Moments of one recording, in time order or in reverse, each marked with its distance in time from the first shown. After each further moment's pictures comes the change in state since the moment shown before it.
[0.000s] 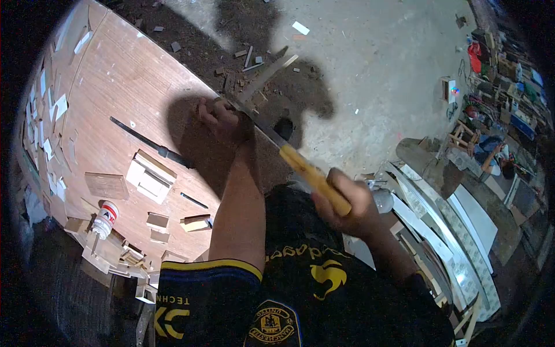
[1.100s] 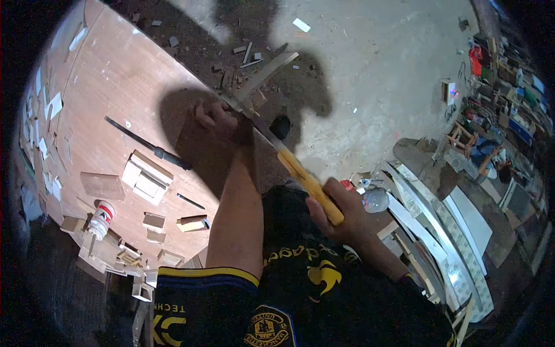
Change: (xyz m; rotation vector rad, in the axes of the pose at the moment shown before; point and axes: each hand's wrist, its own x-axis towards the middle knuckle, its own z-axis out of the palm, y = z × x) left_hand 0.000 -0.005 -0.006 0.039 -0.173 -0.082; right_hand 0.010 0.006 0.012 0.098 0.003 0.143
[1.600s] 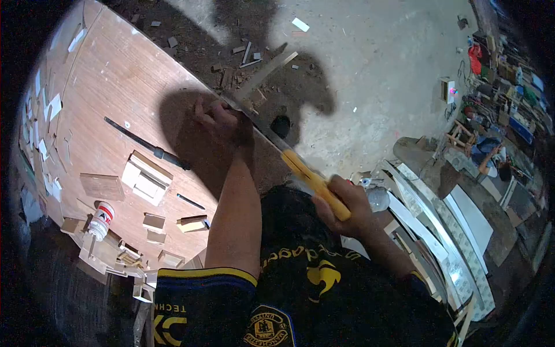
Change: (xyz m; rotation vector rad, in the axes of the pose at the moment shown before) left_hand 0.000 0.001 0.008 0.023 0.135 0.084; right_hand -0.001 0.022 -0.007 -0.125 -0.085 -0.062
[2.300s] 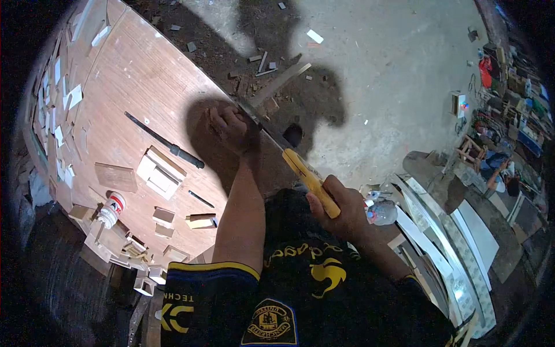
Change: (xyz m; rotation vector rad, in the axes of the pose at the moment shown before) left_hand 0.020 0.007 -0.023 0.036 -0.364 -0.358; right_hand 0.006 -0.009 0.011 -0.011 0.081 -0.081
